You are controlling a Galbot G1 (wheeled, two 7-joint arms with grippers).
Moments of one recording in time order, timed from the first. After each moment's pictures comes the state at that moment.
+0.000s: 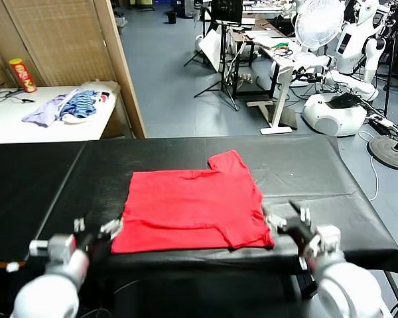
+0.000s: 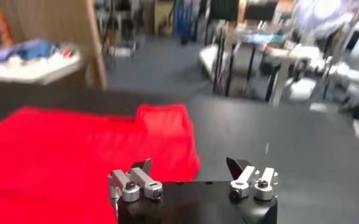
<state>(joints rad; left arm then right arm) 1.23 -1.04 -0.55 -2.06 -0.67 0.64 -0.26 -1.02 1.09 0.37 1.94 0.50 -0.55 0.18</state>
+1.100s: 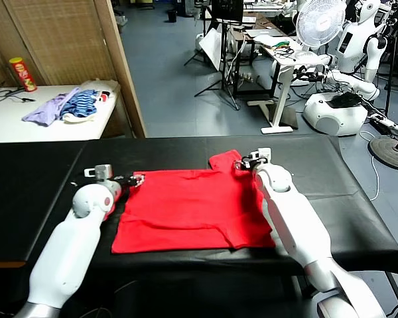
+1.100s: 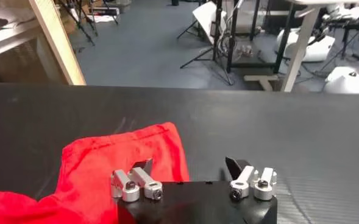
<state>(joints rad) 0.73 -1.13 -0.33 -1.42 -0.70 0.72 -0.12 -0.46 1.35 0.17 1.07 0.46 -0.57 0.05</state>
